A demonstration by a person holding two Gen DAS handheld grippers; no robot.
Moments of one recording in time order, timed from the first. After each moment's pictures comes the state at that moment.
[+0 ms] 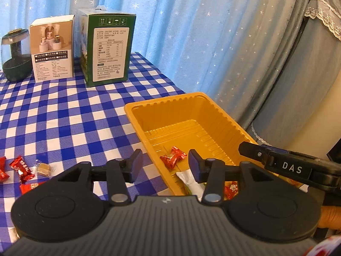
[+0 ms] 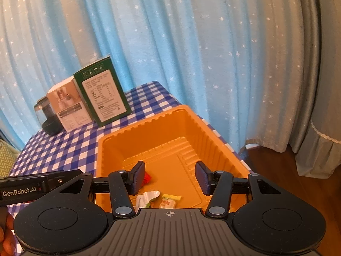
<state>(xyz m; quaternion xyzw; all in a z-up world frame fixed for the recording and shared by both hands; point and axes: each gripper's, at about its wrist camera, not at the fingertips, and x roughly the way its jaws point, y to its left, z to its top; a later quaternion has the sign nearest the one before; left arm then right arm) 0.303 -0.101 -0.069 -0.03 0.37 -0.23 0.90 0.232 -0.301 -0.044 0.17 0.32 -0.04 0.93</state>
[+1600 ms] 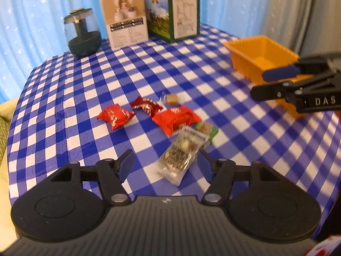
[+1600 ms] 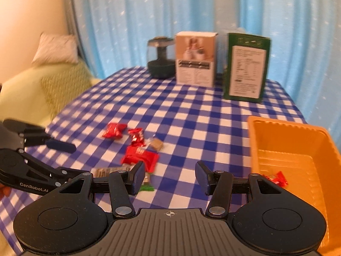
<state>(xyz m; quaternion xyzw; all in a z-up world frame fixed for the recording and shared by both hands) 0.245 0.091 -0.107 0.11 0.41 -0.17 0.89 0.254 -0.111 -0.060 -0.01 0.35 0.23 0.91</state>
